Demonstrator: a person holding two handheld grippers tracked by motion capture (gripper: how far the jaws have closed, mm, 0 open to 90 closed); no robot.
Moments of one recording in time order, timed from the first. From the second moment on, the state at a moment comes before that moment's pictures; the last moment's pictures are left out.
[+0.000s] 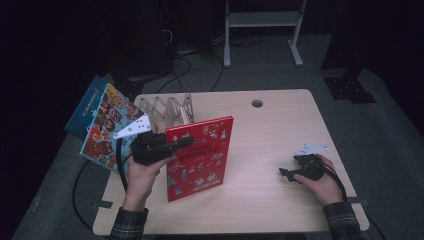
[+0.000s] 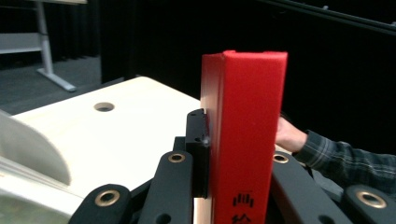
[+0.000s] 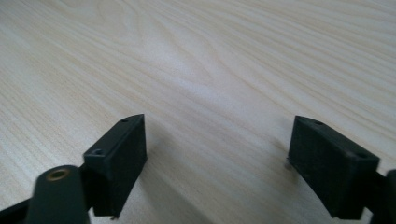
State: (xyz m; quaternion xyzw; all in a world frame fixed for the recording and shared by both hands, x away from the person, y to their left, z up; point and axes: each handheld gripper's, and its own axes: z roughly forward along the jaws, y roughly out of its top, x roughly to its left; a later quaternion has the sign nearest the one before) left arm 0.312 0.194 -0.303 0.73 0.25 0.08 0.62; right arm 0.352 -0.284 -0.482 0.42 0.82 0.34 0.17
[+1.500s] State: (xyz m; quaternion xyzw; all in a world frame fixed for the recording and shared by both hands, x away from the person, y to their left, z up) left arm 0.289 0.280 -0.288 0.67 0.38 0.23 0.60; right arm 0.351 -0.286 -0.487 0.42 0.81 0.36 0.18
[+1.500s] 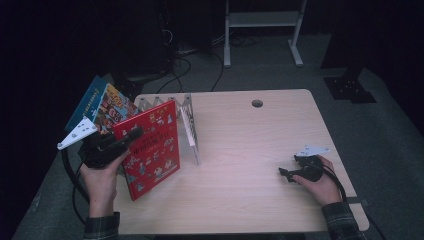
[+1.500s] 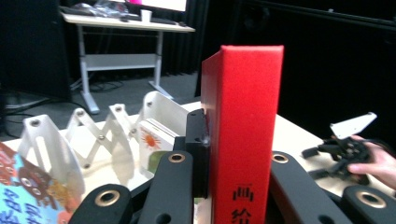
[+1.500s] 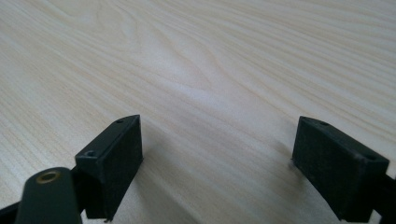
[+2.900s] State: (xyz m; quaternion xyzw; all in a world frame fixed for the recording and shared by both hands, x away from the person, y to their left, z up) left arm 0.351 0.272 -0.306 0.62 0.46 0.33 0.54; right arm 0.352 -0.286 -0.487 0.42 0.81 0.36 0.18
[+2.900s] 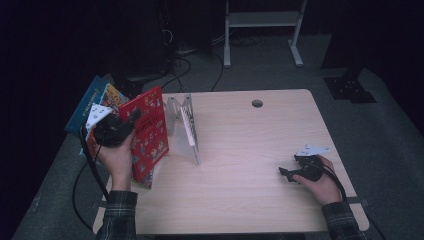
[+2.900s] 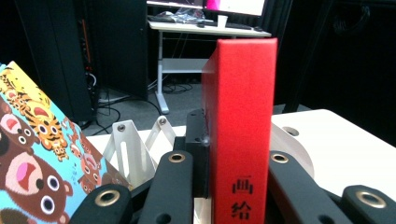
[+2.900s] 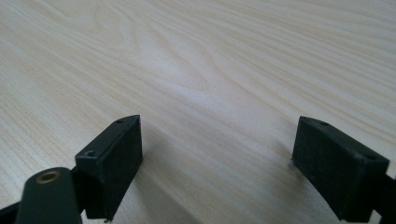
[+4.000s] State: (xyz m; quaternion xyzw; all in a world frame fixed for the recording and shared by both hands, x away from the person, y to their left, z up) left arm 0.409 0.265 -0.324 0.59 0.46 0.36 0.55; right arm 0.354 -0.288 -0.487 0.42 0.81 0.36 0.18
